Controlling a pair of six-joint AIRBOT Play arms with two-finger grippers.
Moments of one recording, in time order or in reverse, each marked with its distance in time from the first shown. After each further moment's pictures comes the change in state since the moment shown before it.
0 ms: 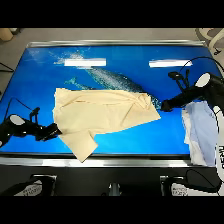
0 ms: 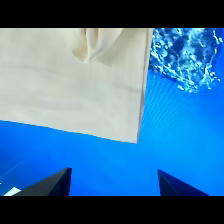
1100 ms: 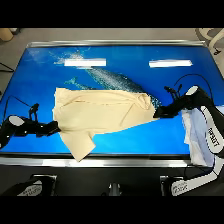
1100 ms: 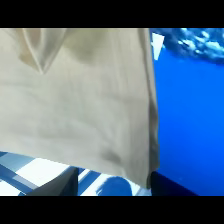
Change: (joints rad) left arm -0.014 0.048 -0.014 -0.059 0.099 0.093; right arm -0.065 -0.282 -0.041 0.190 -0.023 0.061
